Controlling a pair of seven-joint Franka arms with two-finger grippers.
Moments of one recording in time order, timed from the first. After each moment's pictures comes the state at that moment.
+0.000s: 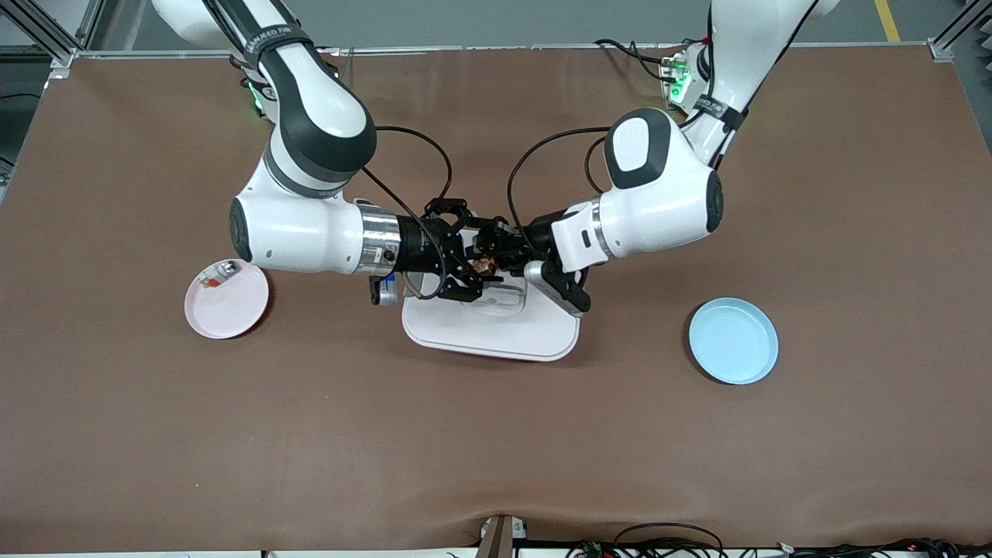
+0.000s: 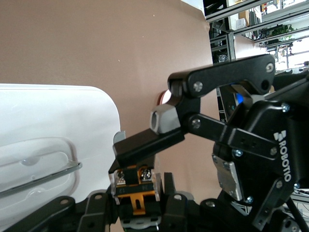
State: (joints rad) left arm -0.35 0.44 -0.31 -1.61 -1.01 2.35 0.24; right arm 0.46 0.46 0.07 -1.47 1.00 2.04 1.51
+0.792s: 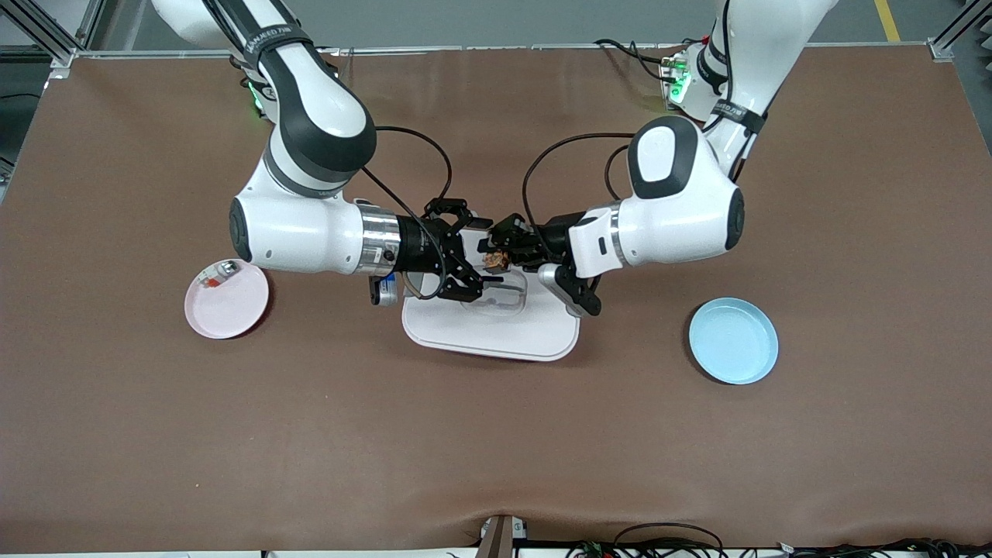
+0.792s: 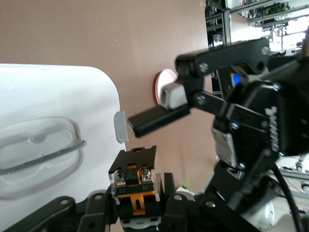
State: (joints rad) left arm -0.29 0.42 -0.31 -1.61 -1.01 2.16 0.26; right arm 0.46 0.46 0.07 -1.47 1.00 2.04 1.51
